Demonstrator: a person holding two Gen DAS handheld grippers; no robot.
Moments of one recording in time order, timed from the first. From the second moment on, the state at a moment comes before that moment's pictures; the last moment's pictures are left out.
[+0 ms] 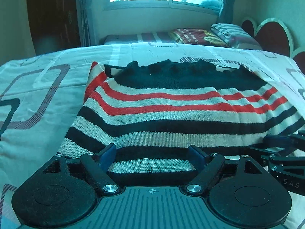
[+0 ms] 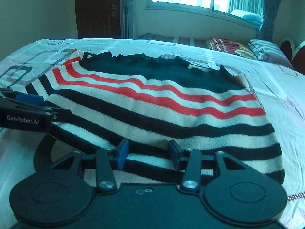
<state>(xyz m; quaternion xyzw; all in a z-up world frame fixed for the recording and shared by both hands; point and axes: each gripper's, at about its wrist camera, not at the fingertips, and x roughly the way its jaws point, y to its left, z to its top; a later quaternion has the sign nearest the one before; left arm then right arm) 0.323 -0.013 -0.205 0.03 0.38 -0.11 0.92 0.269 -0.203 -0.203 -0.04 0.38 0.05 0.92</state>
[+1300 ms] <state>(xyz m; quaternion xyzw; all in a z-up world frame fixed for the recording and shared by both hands) 0.372 -0.002 -0.212 -0.02 0.36 -0.06 0.93 0.310 -0.295 -0.184 0.00 0.34 -0.01 0.94</state>
